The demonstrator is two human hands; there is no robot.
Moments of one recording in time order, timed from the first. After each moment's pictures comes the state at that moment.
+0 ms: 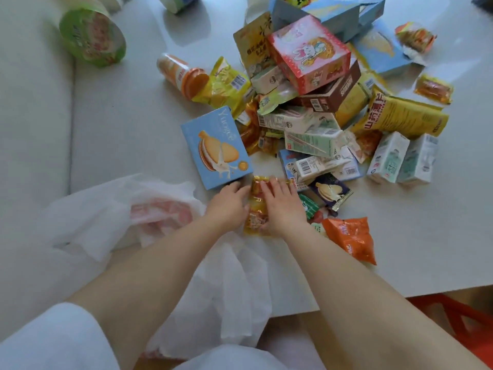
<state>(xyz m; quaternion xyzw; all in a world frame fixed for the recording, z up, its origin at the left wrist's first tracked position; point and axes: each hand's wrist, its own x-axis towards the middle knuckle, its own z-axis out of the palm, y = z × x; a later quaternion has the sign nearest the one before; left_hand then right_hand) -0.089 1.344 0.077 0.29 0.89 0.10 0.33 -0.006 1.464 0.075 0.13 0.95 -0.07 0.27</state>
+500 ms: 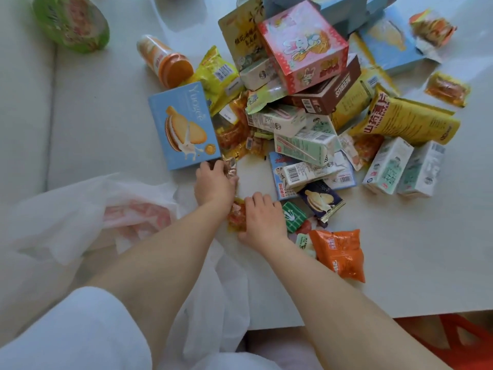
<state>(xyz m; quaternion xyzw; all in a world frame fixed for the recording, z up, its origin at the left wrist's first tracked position) -0.109 1.398 0.054 0.02 0.97 0.16 0.19 -0.004 1.465 0.057 0.10 0.97 -0.10 0.21</state>
